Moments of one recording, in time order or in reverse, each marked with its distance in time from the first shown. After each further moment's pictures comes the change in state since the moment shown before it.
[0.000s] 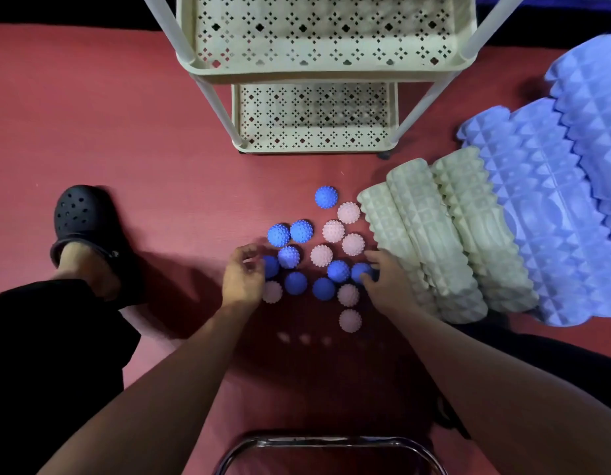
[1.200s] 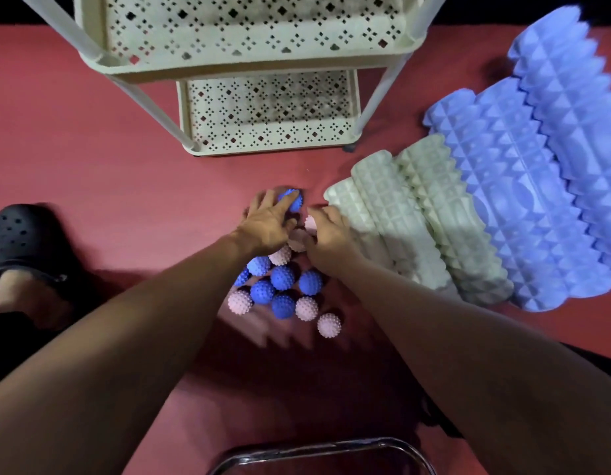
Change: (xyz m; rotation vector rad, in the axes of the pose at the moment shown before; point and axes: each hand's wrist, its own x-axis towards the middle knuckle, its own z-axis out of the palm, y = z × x) left_hand 0.077 0.092 0.081 0.916 -0.491 0.509; right_hand 0.057 -0.062 0.003 -0.216 0.006 -0.227
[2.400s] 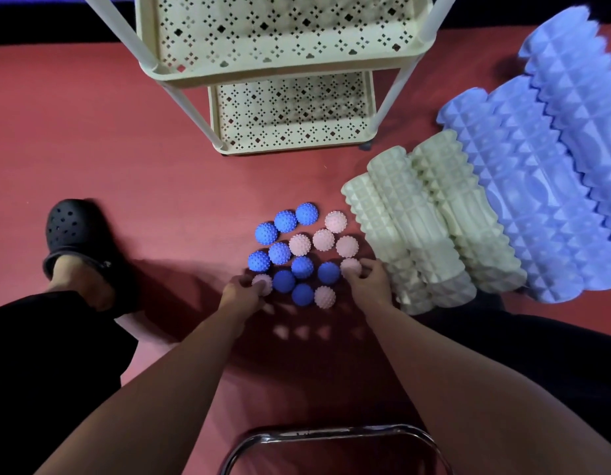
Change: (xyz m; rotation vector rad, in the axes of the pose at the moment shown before) left_hand -0.125 -0.068 0.088 -1.026 0.208 -0.747; right_hand -0.085 0.041 0.042 0.575 0.188 0.667
